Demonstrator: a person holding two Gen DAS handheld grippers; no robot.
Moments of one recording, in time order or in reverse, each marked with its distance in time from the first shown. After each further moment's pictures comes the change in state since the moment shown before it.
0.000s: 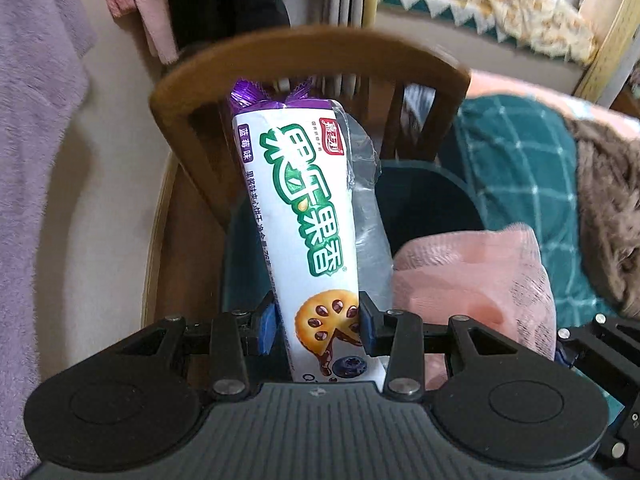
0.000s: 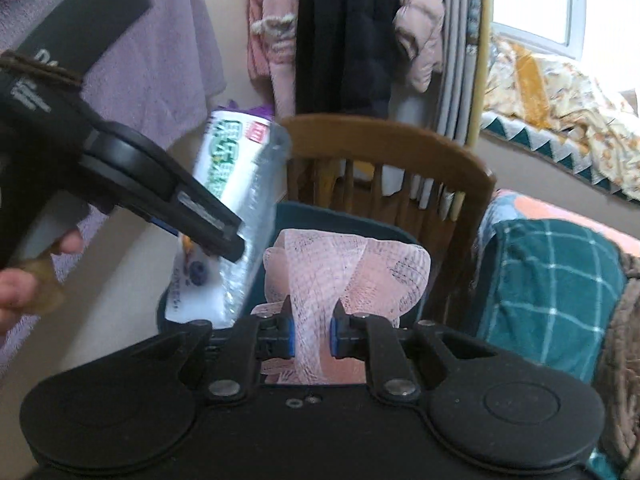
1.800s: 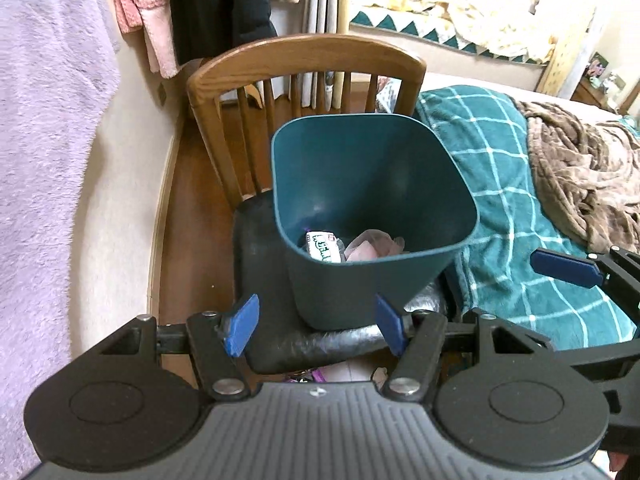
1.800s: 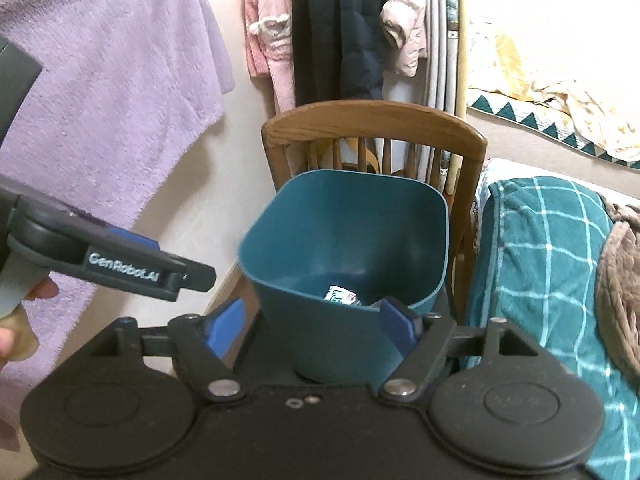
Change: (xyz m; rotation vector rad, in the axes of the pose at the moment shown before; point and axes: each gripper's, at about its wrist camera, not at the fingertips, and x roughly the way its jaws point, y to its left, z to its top) left arm -0.106 0.054 -0.129 0.062 -0.124 -0.080; right arm -0.083 0.063 -0.048 0.102 -0.010 -0.025
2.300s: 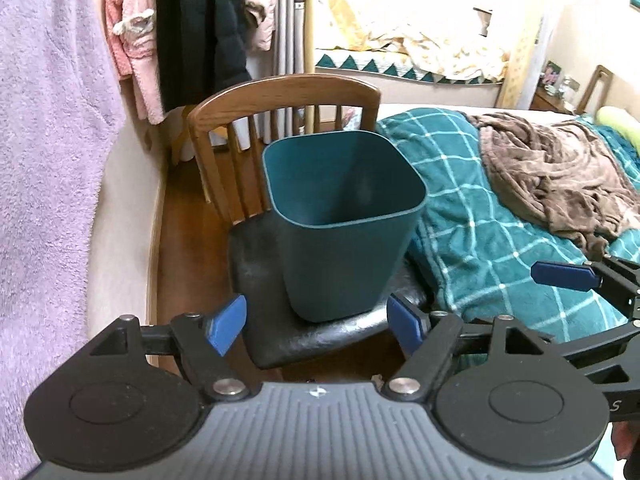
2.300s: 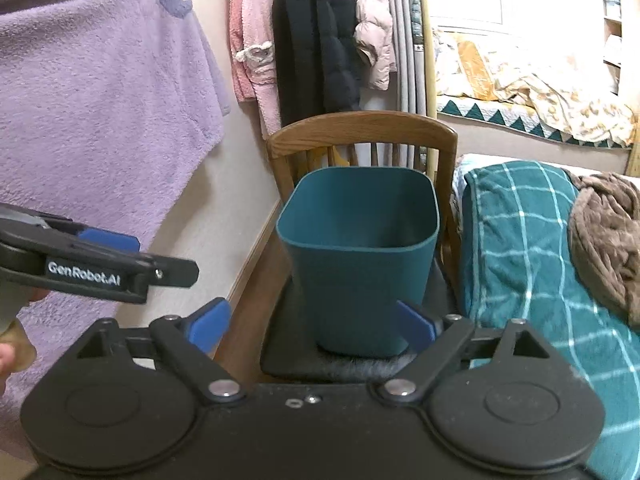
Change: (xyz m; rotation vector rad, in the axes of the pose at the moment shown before) left arm -0.080 0.009 -0.083 0.089 -0.159 -0.066; right arm -0.079 0.049 -0.065 0.096 -0.080 -0.051
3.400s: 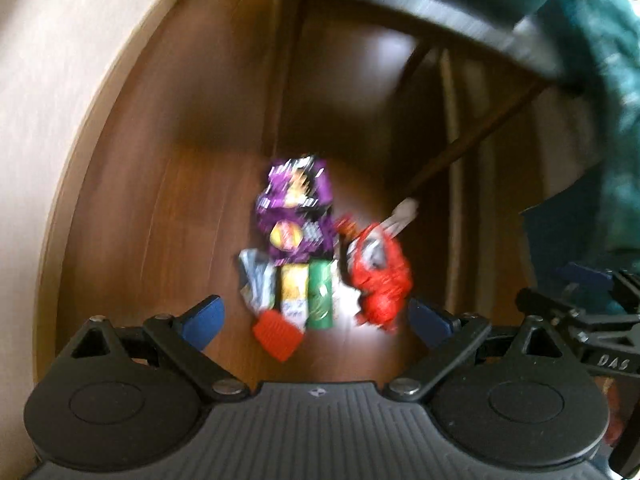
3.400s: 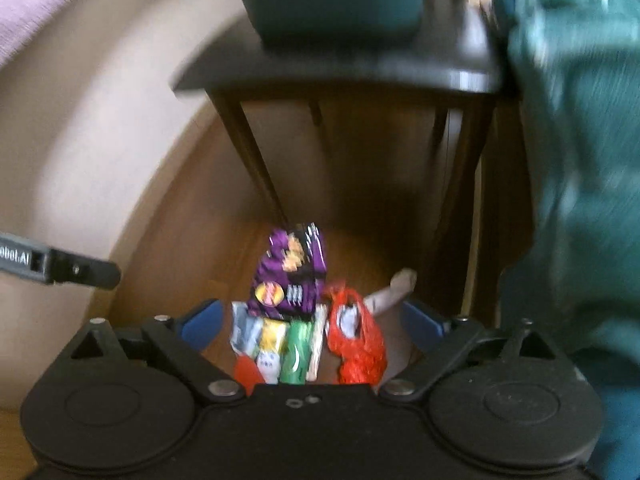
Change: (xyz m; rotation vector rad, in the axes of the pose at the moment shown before) left arm 0.305 -0.014 -0.340 -0.469 0.459 0.056; right arm 0.232 -0.121 -0.313 -0.080 0.407 0.064
